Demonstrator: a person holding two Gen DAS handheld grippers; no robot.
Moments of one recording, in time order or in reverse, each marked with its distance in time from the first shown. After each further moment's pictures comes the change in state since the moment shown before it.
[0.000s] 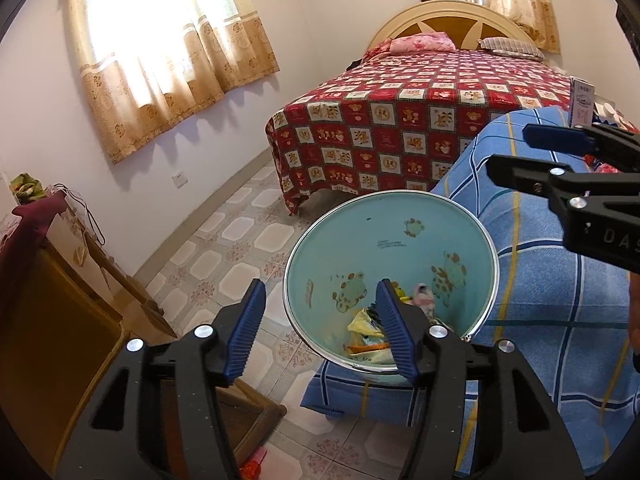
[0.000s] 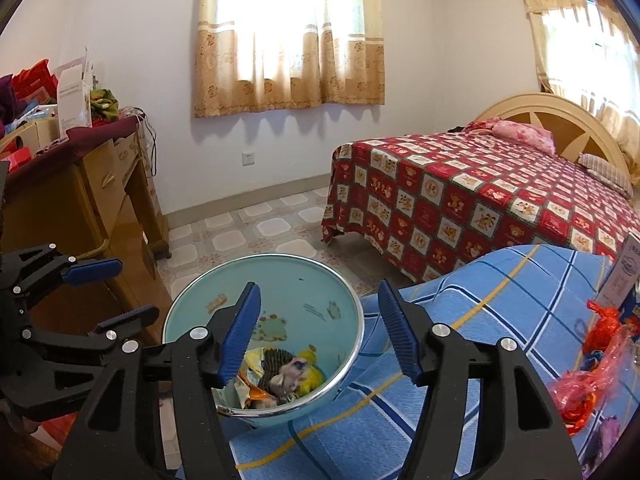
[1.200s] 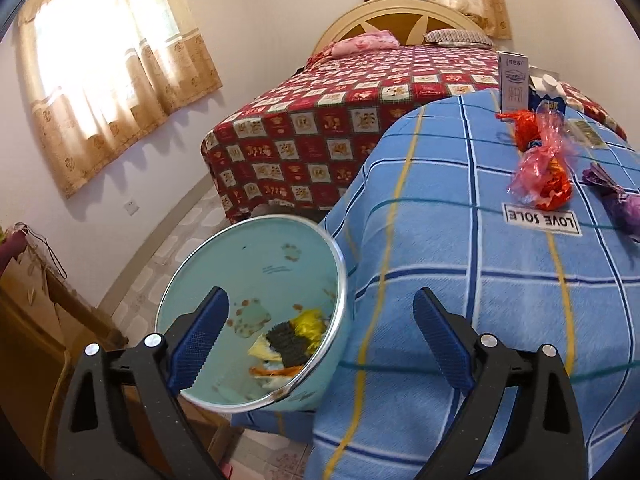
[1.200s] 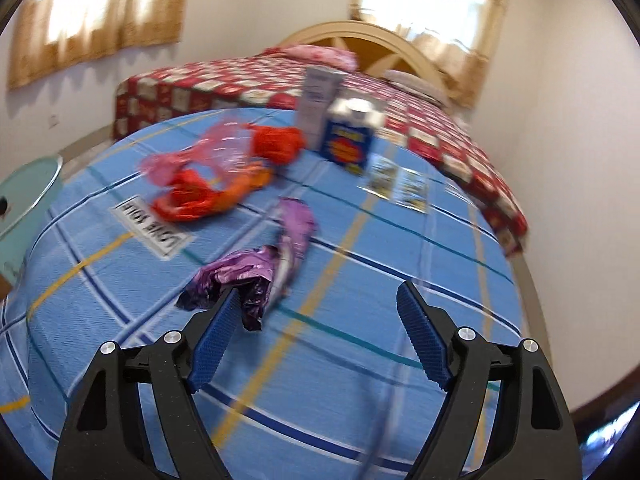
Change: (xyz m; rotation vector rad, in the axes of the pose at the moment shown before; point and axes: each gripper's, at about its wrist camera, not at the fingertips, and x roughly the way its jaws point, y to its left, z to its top) left arm 0.004 -0.126 0.023 0.104 -0.032 -0.128; right arm -0.171 -0.186 -0.148 0.253 0.223 -0.680
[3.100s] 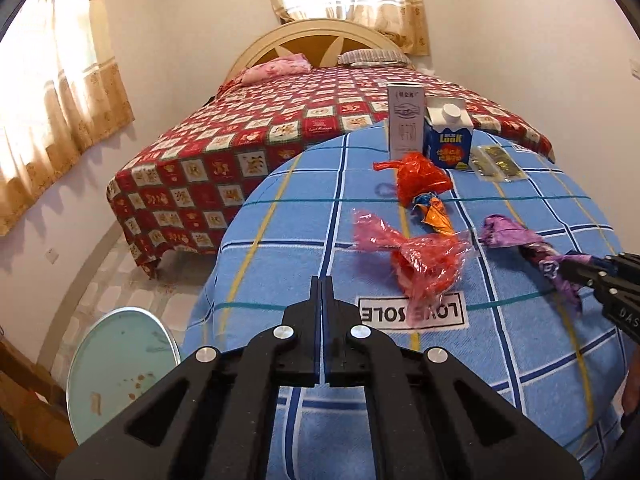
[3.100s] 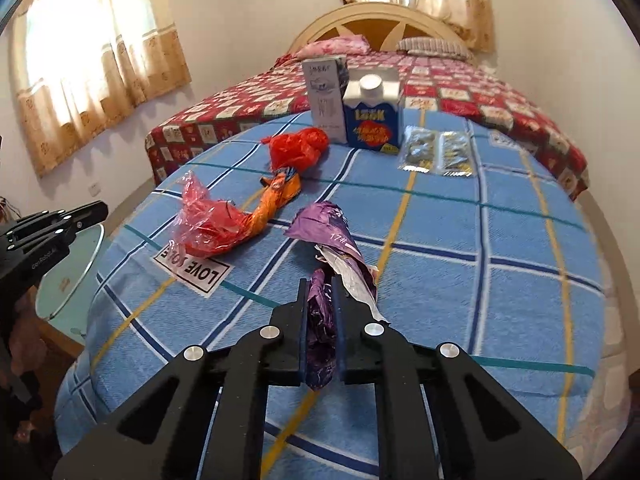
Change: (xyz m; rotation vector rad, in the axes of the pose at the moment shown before) left arm 0.006 -0.090 0.066 0.076 -0.079 -0.315; right arm 0.022 -0.020 0.004 0.196 0.020 0.257
